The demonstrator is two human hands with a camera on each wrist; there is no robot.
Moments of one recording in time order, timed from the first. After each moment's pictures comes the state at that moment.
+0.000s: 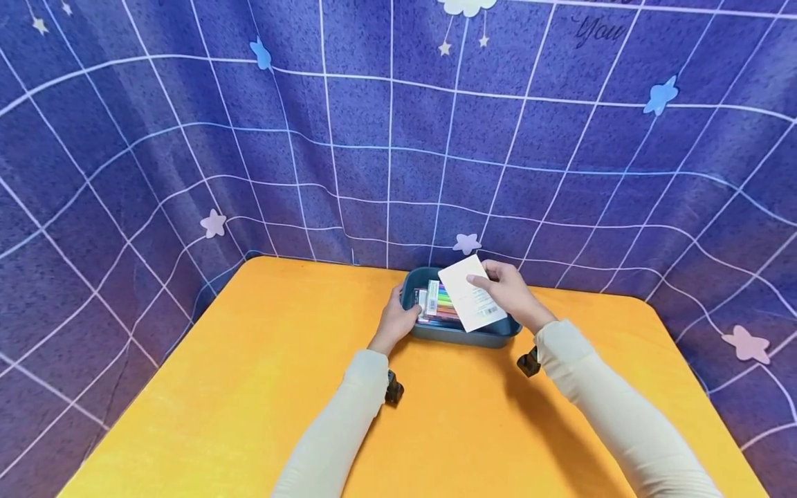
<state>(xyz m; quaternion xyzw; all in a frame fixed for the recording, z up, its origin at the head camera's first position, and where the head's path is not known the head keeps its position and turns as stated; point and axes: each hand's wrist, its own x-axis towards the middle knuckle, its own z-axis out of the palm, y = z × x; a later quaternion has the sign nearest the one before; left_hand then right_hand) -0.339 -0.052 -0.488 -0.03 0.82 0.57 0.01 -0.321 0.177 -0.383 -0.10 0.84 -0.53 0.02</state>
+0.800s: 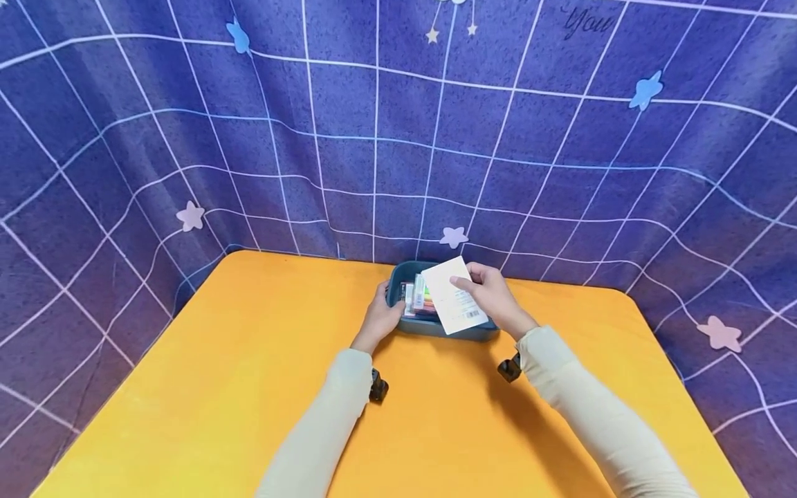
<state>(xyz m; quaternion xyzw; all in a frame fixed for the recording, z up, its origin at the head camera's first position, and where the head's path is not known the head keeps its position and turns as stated) -0.337 -0.058 -0.489 -0.02 0.82 0.57 0.03 -0.305 0.165 -0.391 -0.08 0.82 -0.56 0.01</state>
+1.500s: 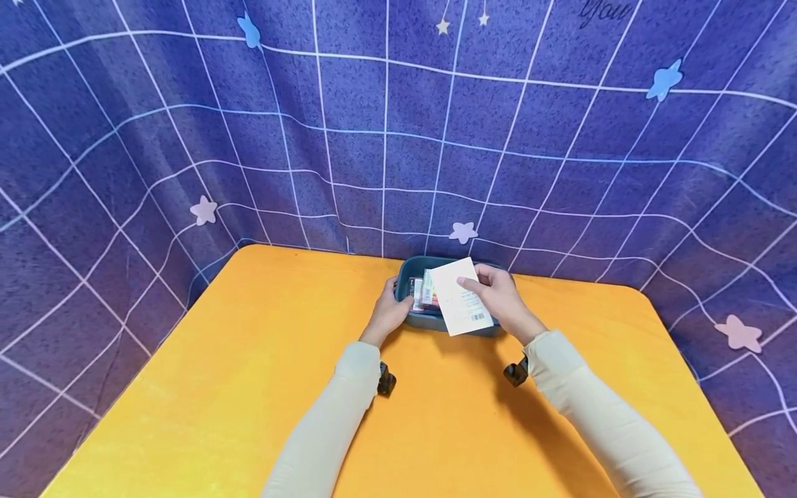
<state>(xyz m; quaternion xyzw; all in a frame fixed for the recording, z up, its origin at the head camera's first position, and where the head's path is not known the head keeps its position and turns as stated) -0.341 -0.061 -0.493 -0.02 0.82 0.58 0.04 -0.295 0.158 -0.393 -0.04 0.81 -0.59 0.03</state>
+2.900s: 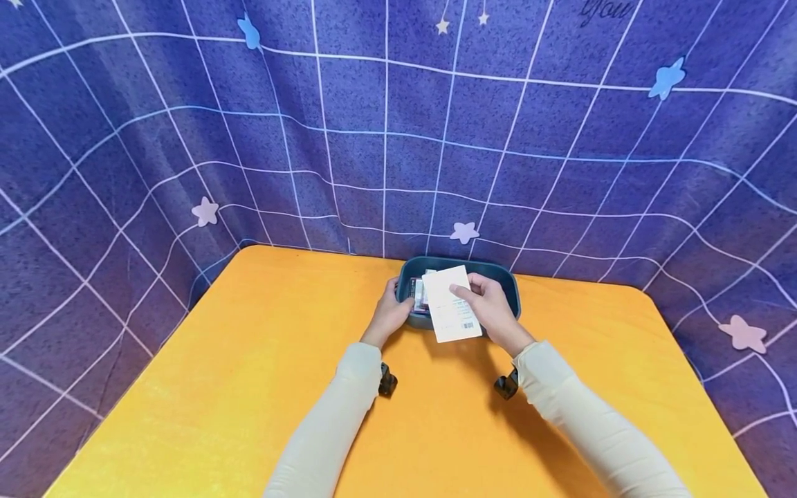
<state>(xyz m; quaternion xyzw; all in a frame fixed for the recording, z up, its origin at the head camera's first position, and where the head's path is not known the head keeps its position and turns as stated) -0.338 -0.061 -0.490 -0.01 0.81 0.59 0.05 -0.290 0.142 -0.415 -0.03 0.77 -0.64 0.02</state>
